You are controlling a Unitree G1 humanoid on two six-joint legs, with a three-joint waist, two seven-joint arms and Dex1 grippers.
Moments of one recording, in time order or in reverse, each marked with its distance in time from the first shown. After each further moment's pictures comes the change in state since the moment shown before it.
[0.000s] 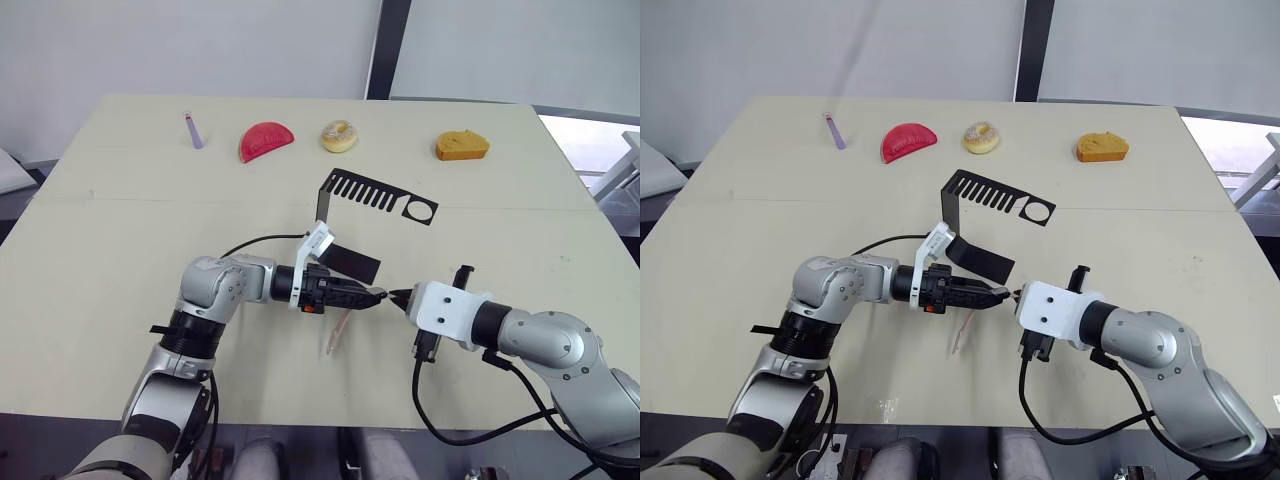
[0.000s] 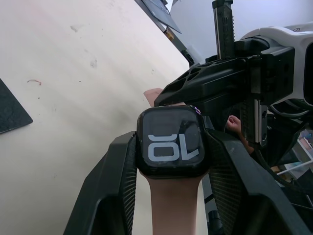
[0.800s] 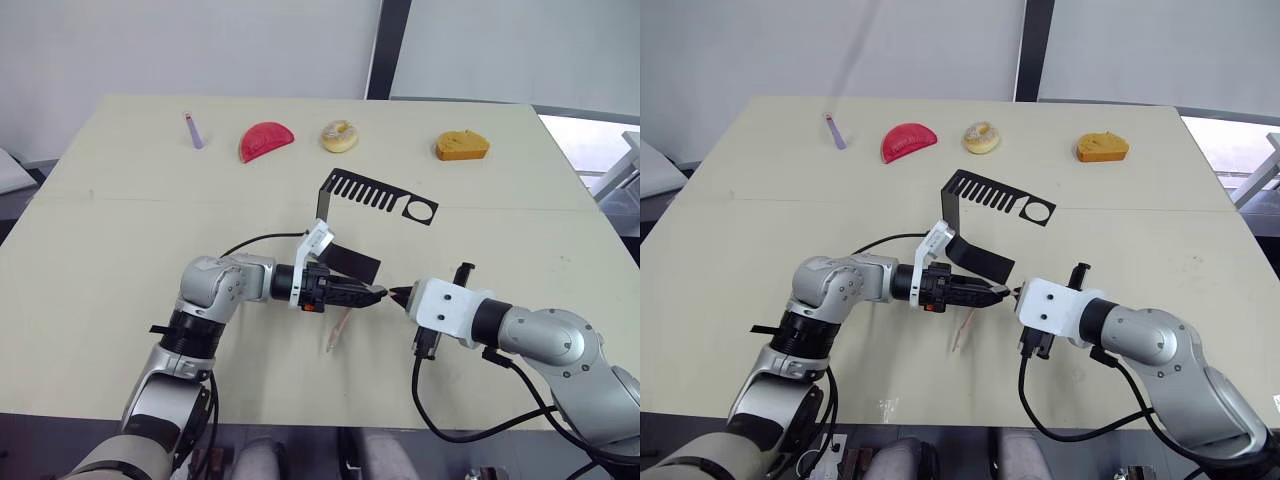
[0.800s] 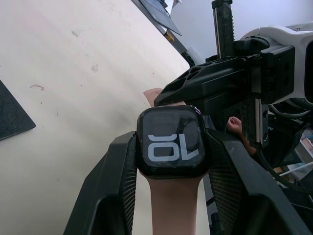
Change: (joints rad) left arm 0.000 -0.001 0.002 0.000 0.000 -0.011 0.001; right arm -0.008 0.000 0.000 -0.001 0.001 0.009 0.000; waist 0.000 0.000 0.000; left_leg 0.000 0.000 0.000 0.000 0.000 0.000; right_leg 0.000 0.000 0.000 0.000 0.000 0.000
